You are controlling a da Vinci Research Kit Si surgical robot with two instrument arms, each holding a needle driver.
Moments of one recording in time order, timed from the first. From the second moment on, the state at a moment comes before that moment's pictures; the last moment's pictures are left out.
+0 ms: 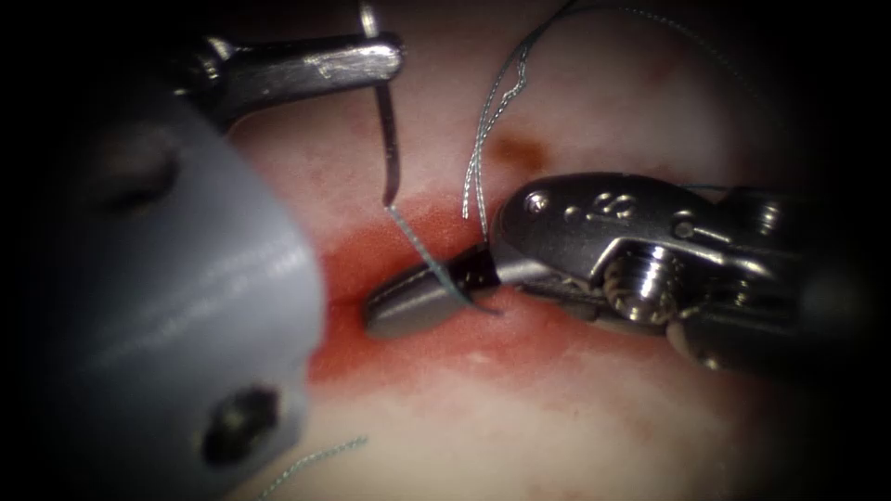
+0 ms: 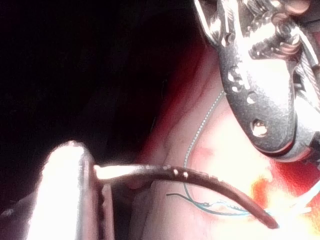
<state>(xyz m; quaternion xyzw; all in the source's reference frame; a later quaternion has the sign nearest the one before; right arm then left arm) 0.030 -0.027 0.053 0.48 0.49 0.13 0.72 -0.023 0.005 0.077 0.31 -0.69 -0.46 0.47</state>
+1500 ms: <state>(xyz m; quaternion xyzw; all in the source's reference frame) 0.026 -0.027 0.050 0.33 0.44 0.11 0.83 -0.015 0.007 0.074 0.28 -0.68 -0.39 0.56</state>
